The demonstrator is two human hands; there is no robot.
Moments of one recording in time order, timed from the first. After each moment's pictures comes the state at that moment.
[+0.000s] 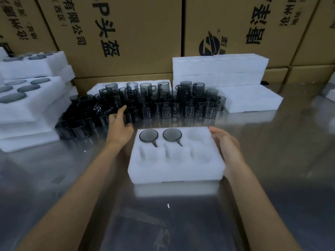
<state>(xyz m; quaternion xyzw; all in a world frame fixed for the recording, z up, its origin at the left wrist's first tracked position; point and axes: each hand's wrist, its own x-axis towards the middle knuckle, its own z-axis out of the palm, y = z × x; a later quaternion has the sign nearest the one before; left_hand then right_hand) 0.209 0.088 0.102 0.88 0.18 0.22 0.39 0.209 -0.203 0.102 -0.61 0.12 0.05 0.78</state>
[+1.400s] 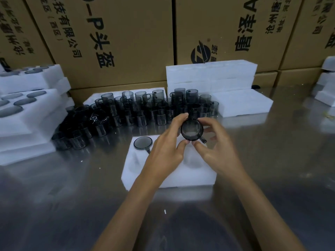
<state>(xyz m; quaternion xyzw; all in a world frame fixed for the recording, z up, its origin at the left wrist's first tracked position) 0.165 -0.056 0.119 0.87 -0.14 0.24 0.40 0.198 -0.217 0.108 -0.80 -0.24 -0.19 0.52</state>
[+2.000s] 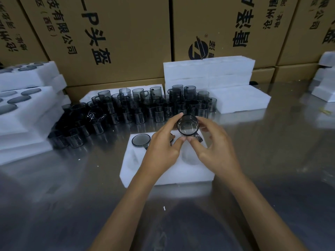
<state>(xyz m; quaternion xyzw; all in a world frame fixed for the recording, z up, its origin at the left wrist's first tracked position) 0.171 -0.050 0.108 0.86 -0.10 0.23 0.45 0.198 -0.212 0.095 -0.82 -0.22 -0.25 0.46</state>
